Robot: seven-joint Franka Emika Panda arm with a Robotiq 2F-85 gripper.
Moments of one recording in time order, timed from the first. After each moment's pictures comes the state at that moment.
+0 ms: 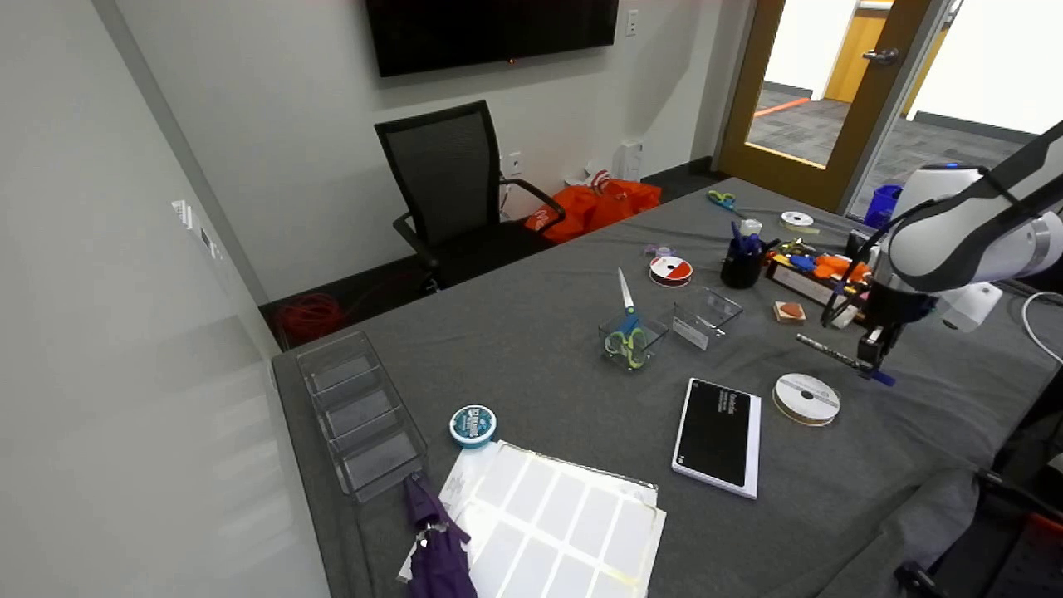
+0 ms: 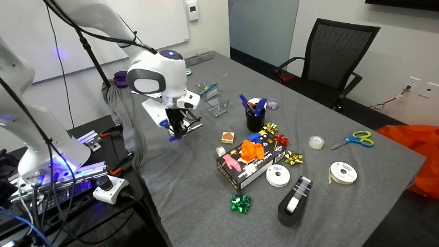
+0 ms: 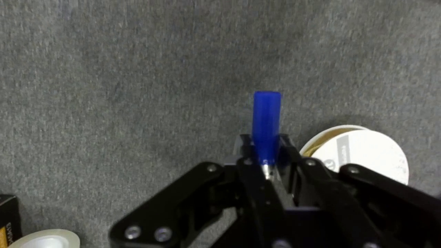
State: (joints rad) arm -0.30 0.26 -0.06 -2.51 0.04 2.63 -0.48
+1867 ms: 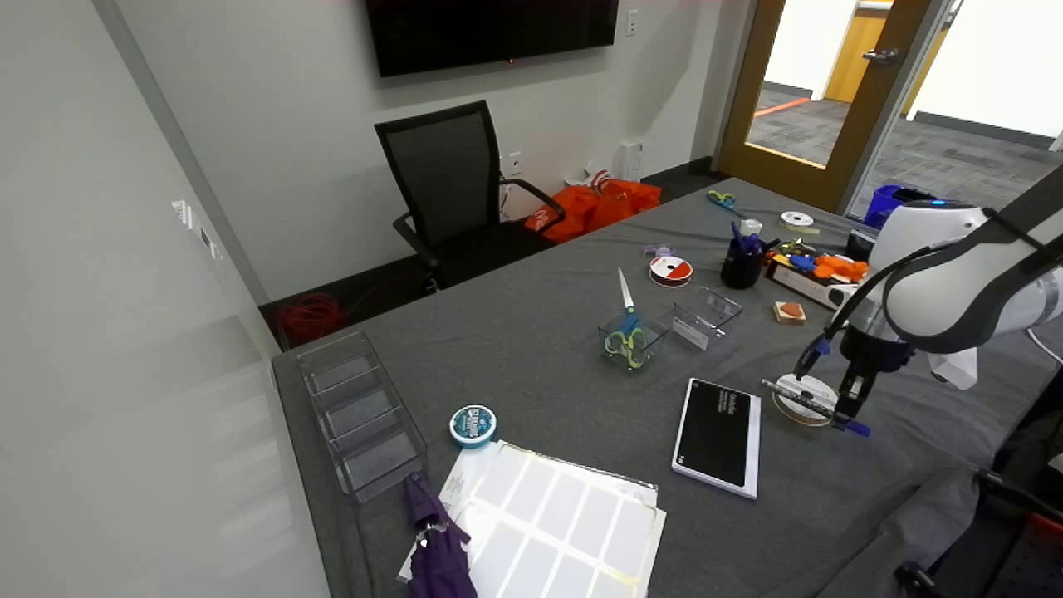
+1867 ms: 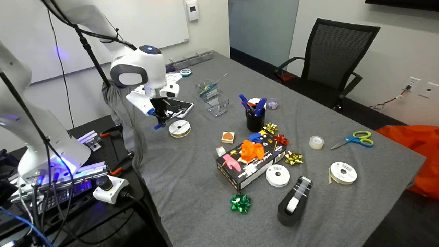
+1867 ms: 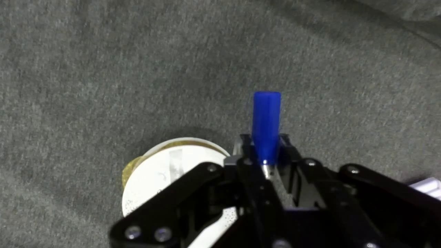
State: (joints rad) arm -0.21 0.19 0.12 -2.69 0.18 2.76 -0.53
